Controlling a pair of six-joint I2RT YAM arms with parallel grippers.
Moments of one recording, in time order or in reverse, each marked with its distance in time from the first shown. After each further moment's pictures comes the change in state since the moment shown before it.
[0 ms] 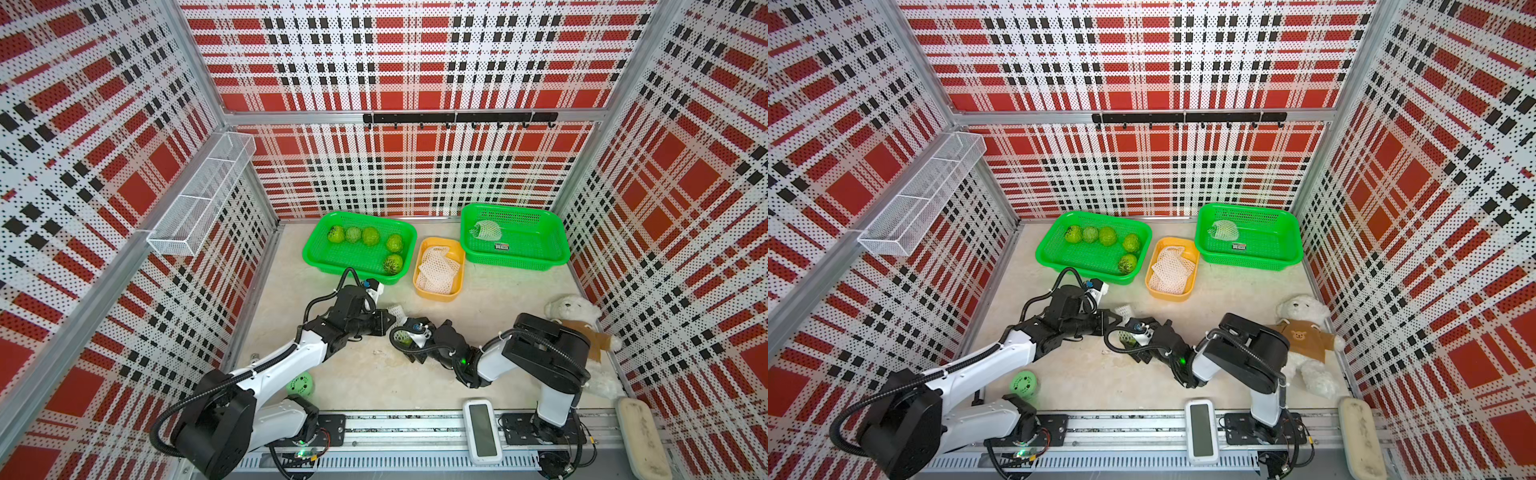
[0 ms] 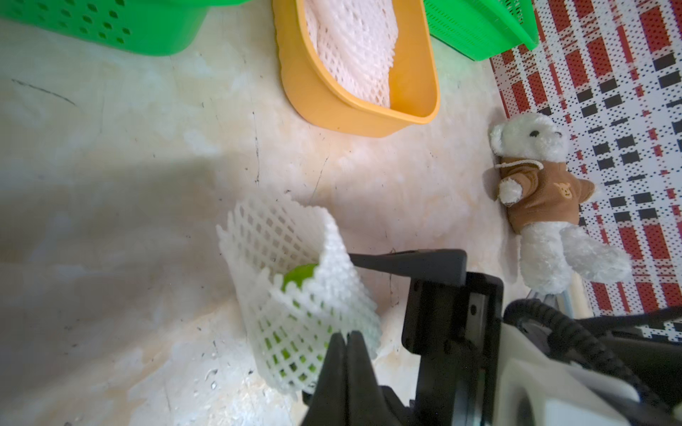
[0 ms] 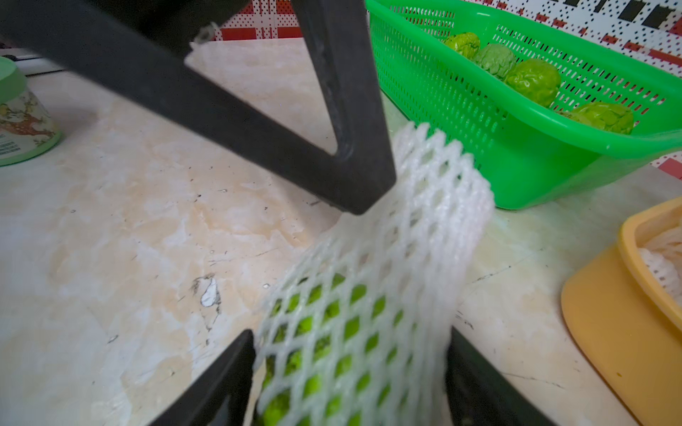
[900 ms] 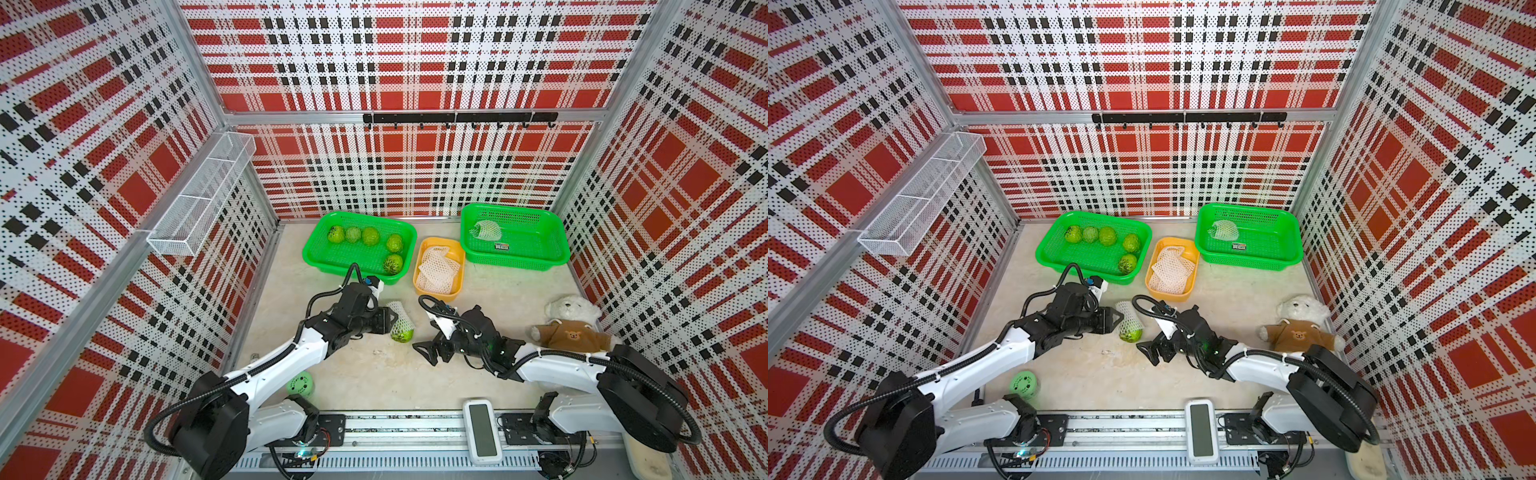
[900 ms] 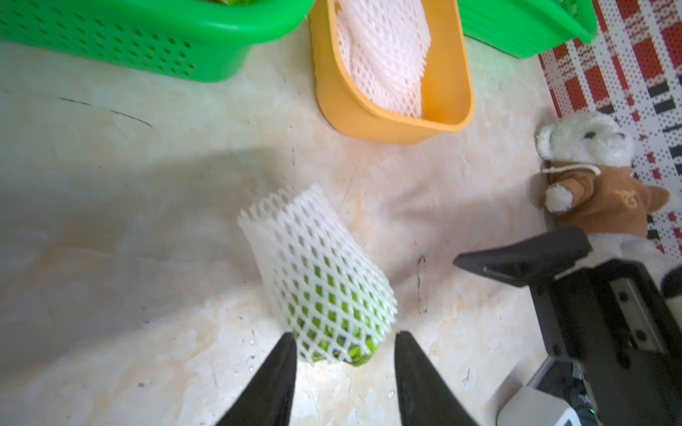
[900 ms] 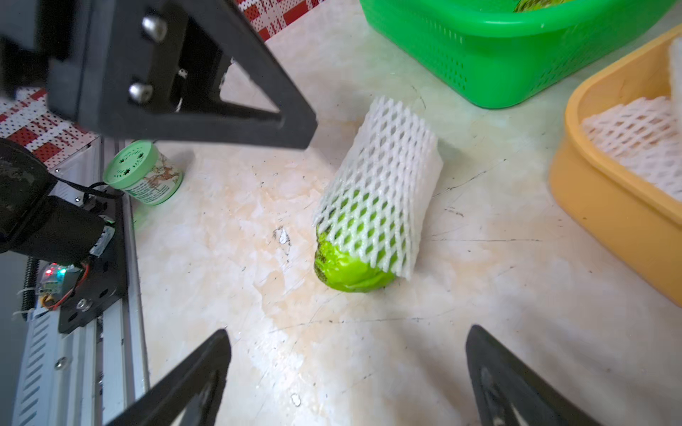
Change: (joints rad) left arm 0.003 0.014 0.113 -0.159 -0.171 0.020; right arm -0.161 -0.525 -0.020 -0.712 -0.323 0.304
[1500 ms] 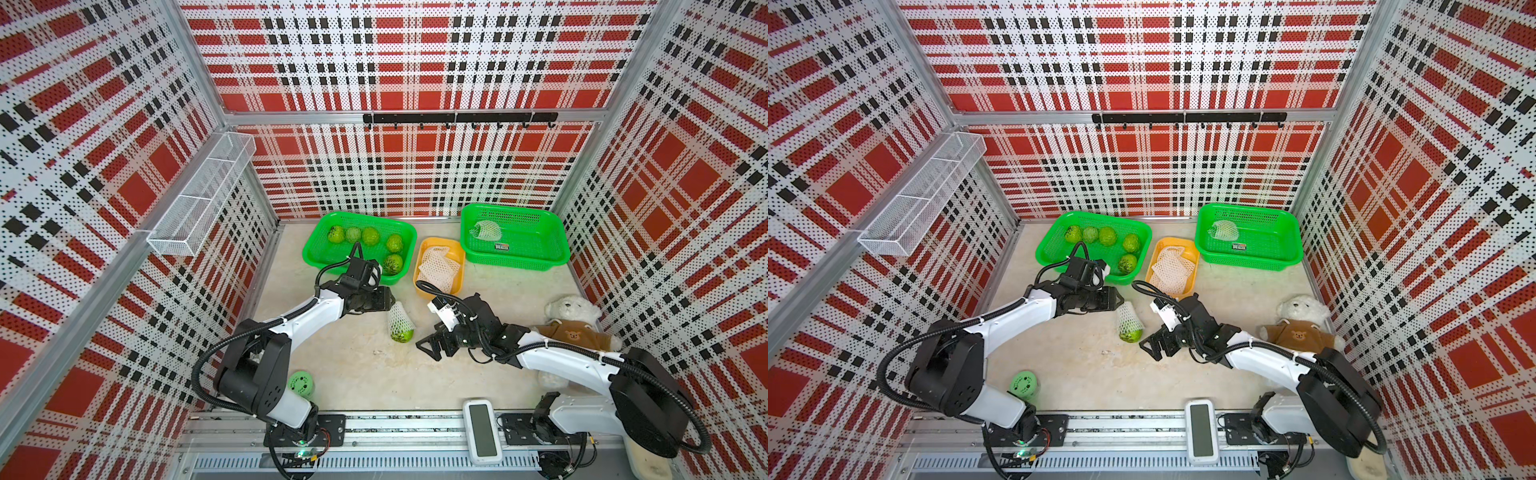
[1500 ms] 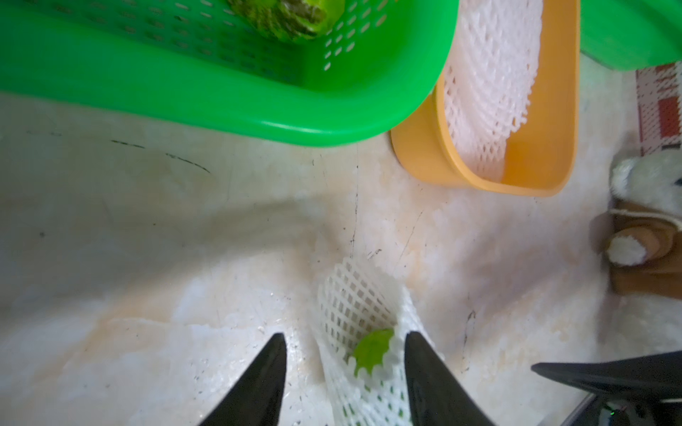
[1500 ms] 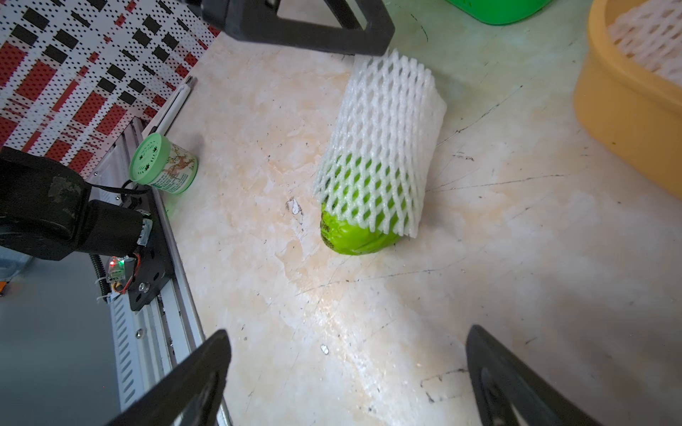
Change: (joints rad) left arm 0.080 0.335 0.251 -0.126 0.076 0.074; right arm -0.079 -0.026 0.115 -0.301 -0.117 0.074
